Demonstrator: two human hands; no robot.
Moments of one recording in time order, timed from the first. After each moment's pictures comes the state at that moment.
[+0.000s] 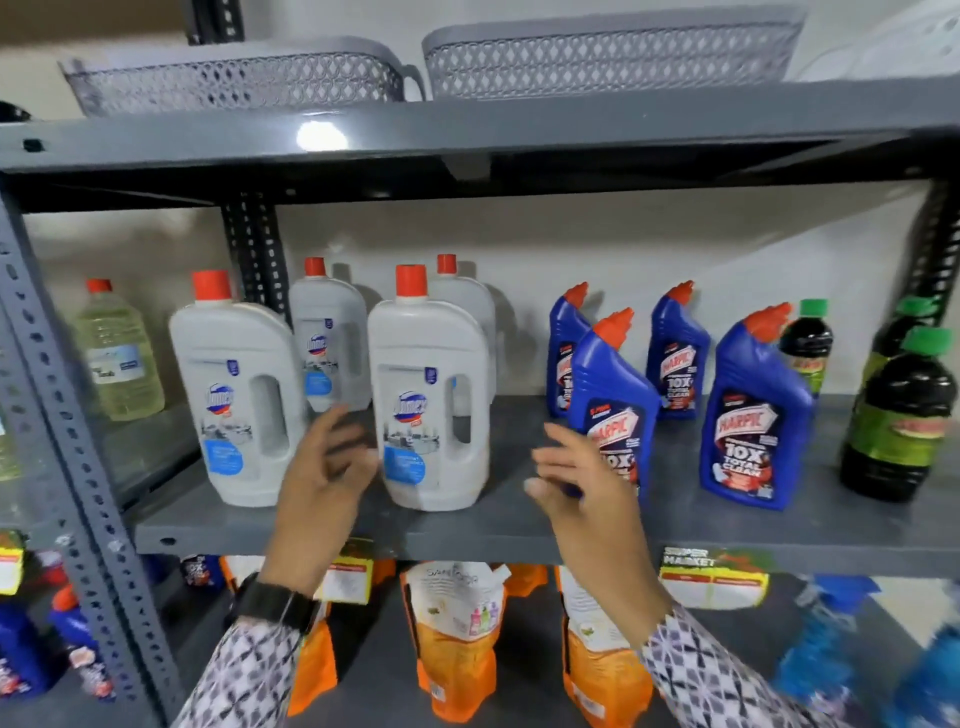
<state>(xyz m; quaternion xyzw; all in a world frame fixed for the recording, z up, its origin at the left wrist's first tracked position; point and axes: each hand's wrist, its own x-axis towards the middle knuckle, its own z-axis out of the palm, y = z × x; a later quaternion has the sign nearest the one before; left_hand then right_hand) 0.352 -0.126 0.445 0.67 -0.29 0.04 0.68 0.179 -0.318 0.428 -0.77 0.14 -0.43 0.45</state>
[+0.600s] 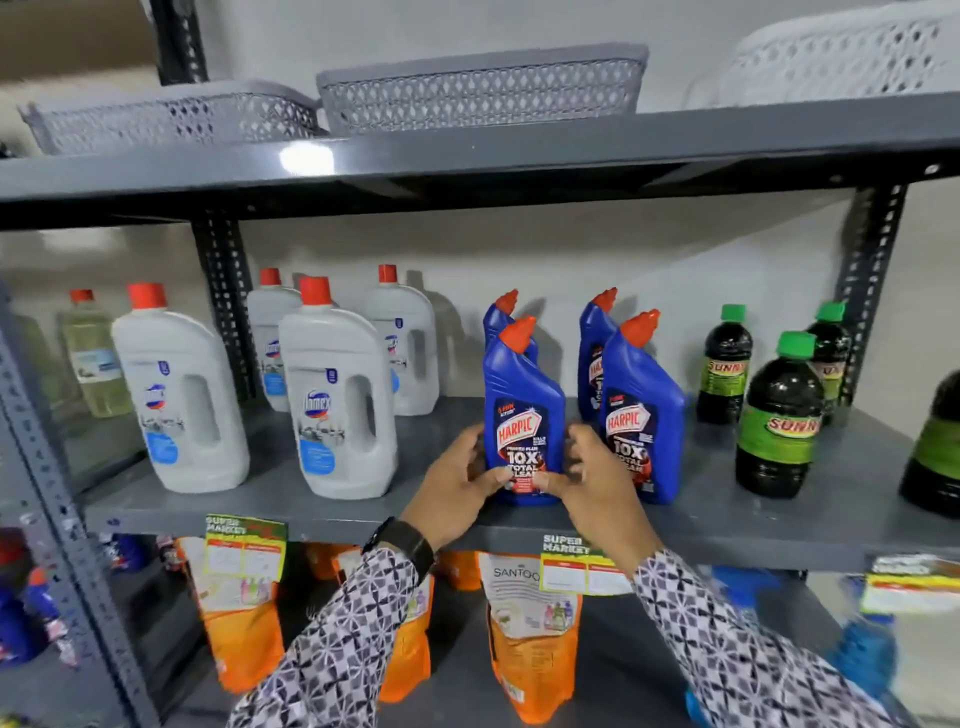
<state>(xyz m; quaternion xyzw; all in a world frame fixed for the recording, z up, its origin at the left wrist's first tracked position) 0.234 -0.300 0.437 0.71 -0.43 -0.11 0.55 0.119 -0.451 0.426 -0.82 0.17 -0.34 0.43</state>
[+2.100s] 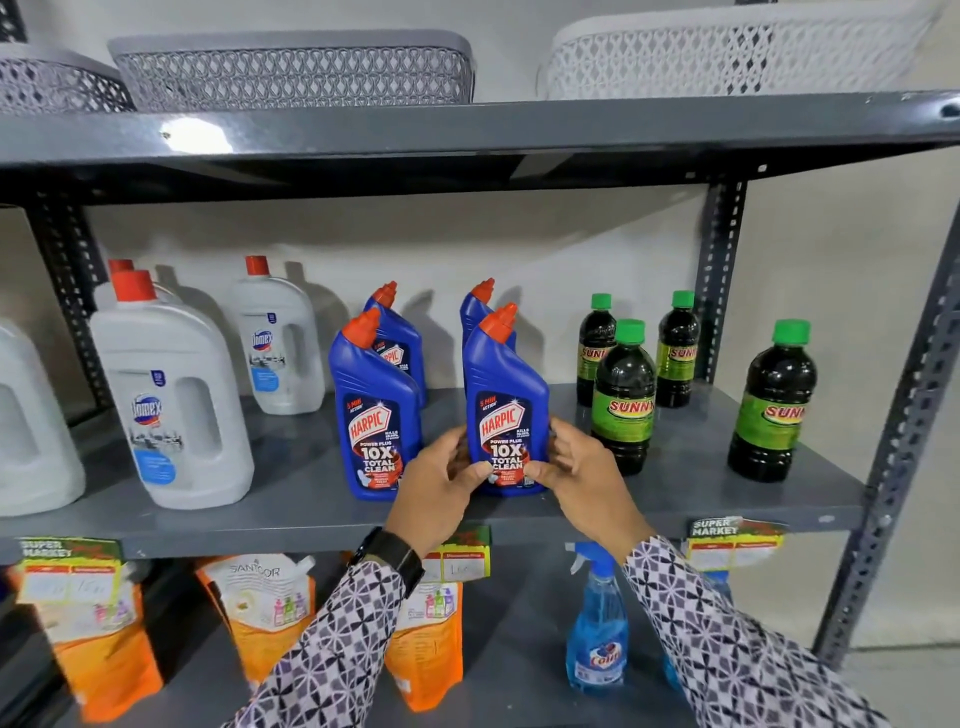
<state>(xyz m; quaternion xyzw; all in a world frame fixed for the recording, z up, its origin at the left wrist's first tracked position) 0.140 -0.405 0.429 0.73 -0.42 -0.07 0.54 0.013 -0.555 0.421 -0.80 0.15 -0.35 0.46</state>
